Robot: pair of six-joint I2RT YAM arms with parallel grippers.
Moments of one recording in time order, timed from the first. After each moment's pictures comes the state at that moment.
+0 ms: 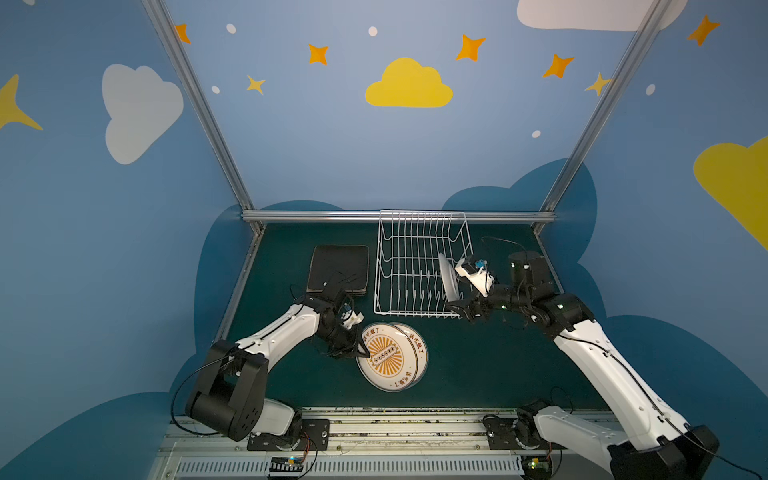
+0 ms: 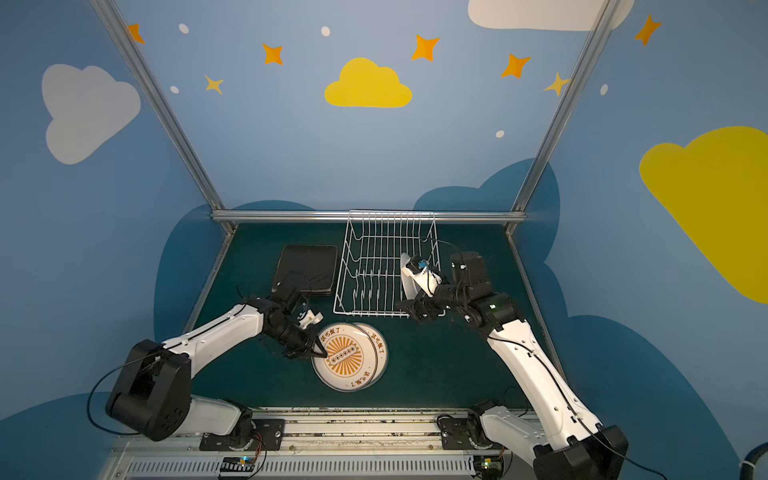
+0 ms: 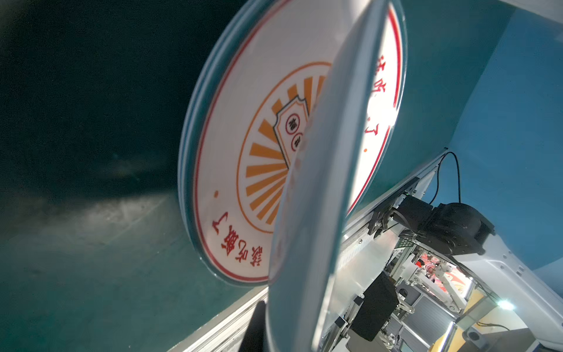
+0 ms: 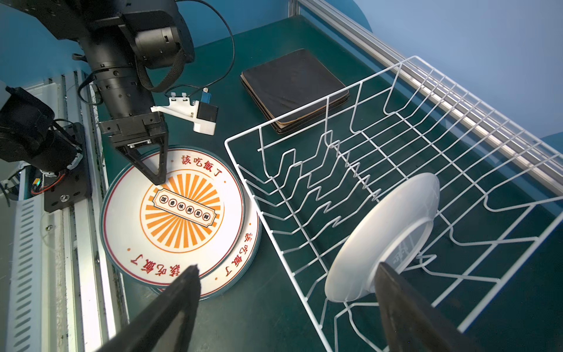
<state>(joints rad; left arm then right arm) -0.37 1.44 0.83 -0.85 0.72 -0.40 0.41 1.08 1.08 -0.65 -0.54 -0.43</state>
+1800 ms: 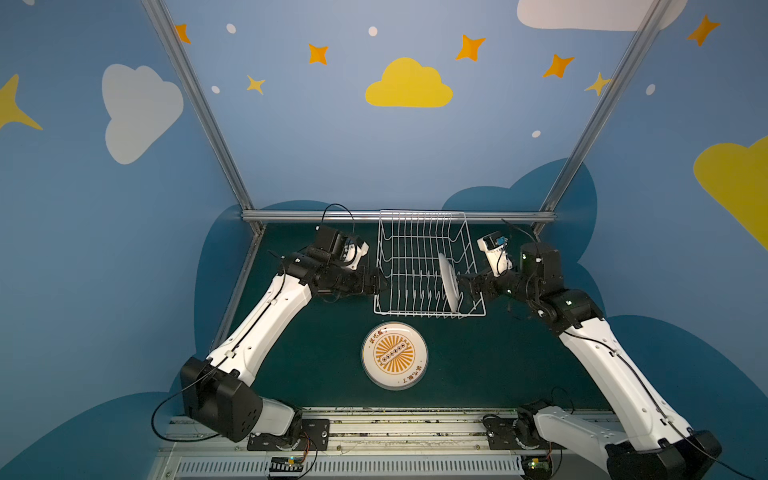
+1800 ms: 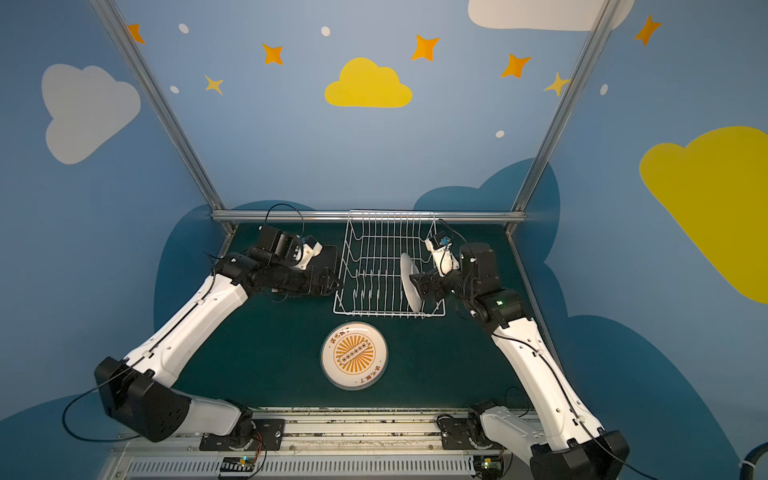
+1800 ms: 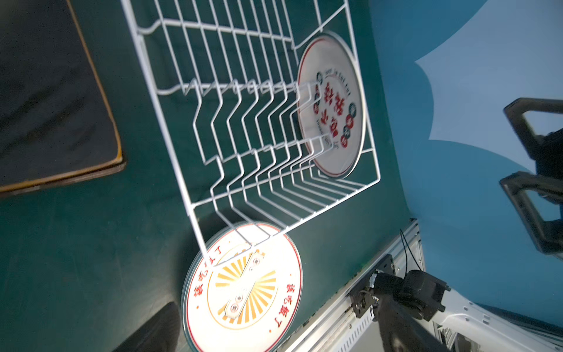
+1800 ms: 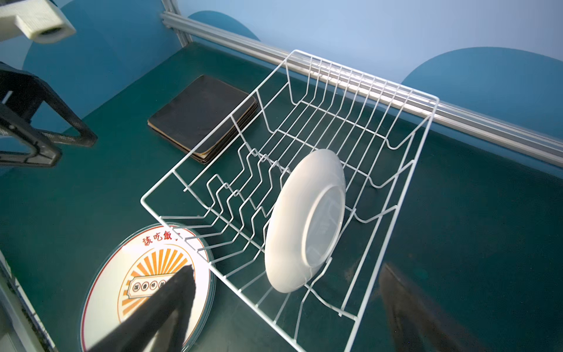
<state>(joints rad) -0.40 1.46 1.45 -0.91 0.49 -0.37 0.34 1.09 1.15 -0.60 -0.27 -0.08</state>
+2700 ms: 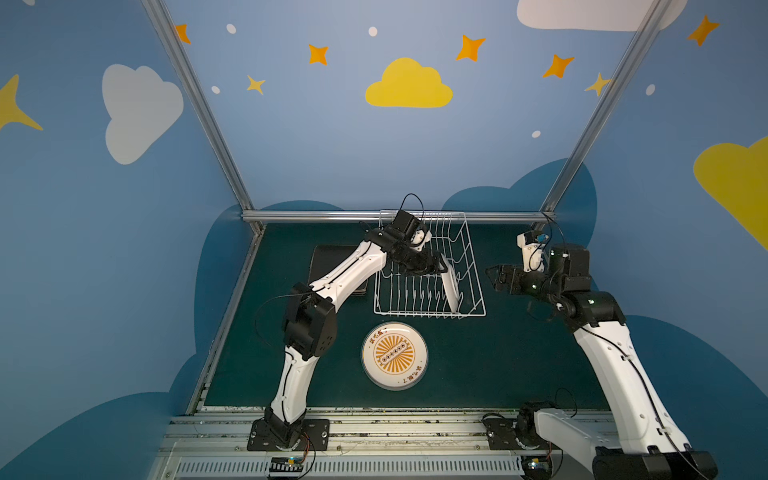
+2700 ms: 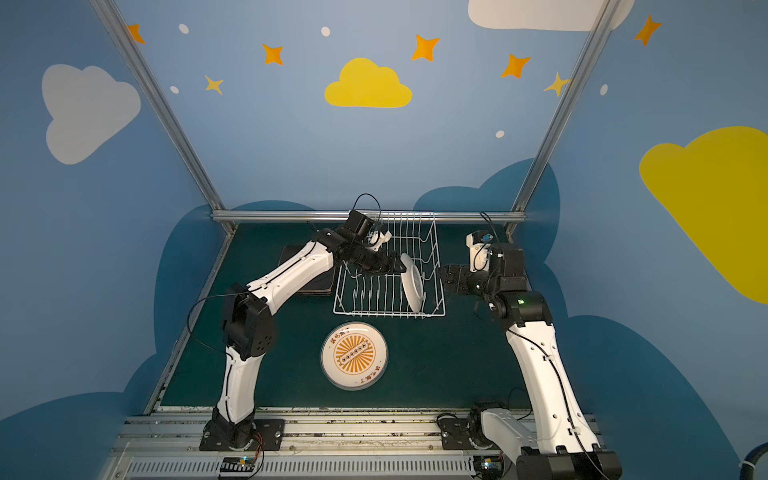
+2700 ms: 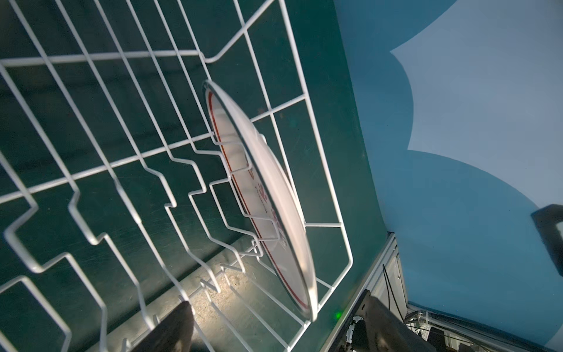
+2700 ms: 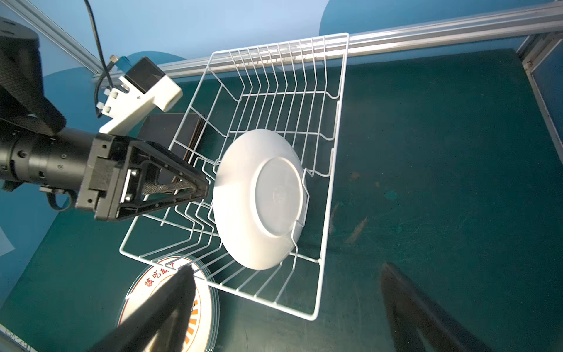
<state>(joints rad) -0.62 2.15 2.02 -0.79 0.53 -0.52 0.11 1.06 1.15 -0.72 -0.29 0.14</state>
